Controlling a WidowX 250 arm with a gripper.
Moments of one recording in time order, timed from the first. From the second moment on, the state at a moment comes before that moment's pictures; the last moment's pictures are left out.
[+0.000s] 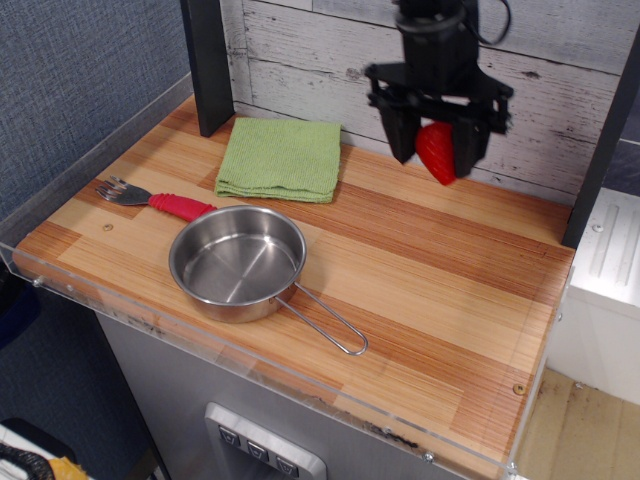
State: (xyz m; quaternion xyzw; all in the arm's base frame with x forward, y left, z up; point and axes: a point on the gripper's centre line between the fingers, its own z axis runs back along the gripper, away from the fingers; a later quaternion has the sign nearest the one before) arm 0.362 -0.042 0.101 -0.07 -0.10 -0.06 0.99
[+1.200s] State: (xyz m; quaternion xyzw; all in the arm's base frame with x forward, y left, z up) arm 0.363 0.110 0.090 -0.03 -0.10 0.09 0.99
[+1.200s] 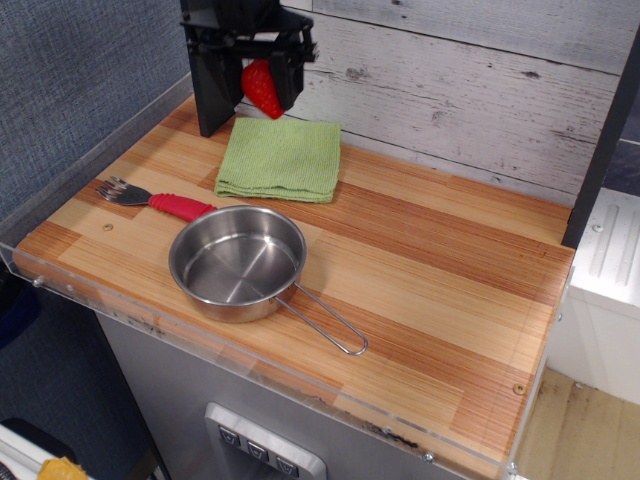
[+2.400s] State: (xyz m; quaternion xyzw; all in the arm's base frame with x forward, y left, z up) arm 0.383 0.117 0.020 -0.04 -0.01 0.11 0.99
